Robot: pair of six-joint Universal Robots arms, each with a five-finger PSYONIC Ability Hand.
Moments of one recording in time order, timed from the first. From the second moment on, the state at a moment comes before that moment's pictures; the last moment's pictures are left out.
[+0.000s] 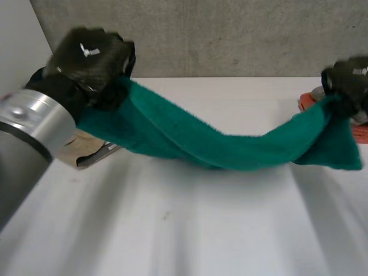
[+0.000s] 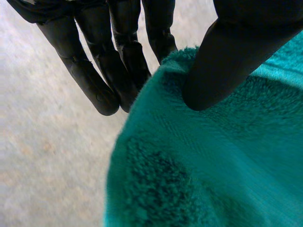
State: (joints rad) left arm 4.19 -1.52 -1.50 3.14 -1.50 3.51; right arm 1.65 -1.50 1.51 0.03 1.30 2.68; left_hand 1.17 1.19 1.18 1.19 0.99; right_hand 1.14 1.18 1.19 1.20 0.98
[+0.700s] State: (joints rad) left arm 4.20 -1.60 -1.50 3.06 -1.50 3.48; right arm 1.90 -1.06 1.21 0.14 1.60 2.74; left_hand 1.17 1.20 1.19 1.20 0.99; right_hand 0.22 0.21 0.21 0.22 0.05
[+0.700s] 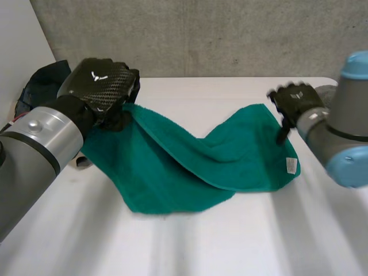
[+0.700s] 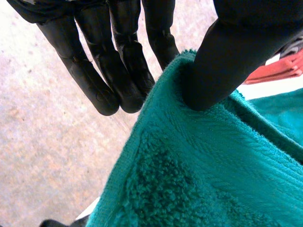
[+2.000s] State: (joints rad) left arm 4.34 -2.11 -0.69 3.02 -1.62 3.71; right arm 1.76 -1.09 0.98 -0.06 1.50 2.47; left_hand 1.17 1.20 1.19 1.20 0.99; right_hand 1.14 1.18 1.19 1.20 1.01
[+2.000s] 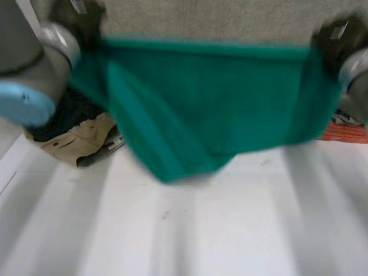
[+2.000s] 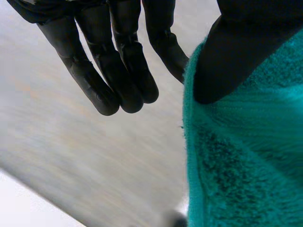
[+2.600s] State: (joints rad) left arm 4.41 -2.16 -1.36 3.40 -1.51 3.65; right arm 1.69 -1.04 1.42 -0.17 1.34 2.63; left_hand 0.98 1.00 1.00 1.00 0.83; right_hand 1.14 1.18 1.19 1.20 1.03
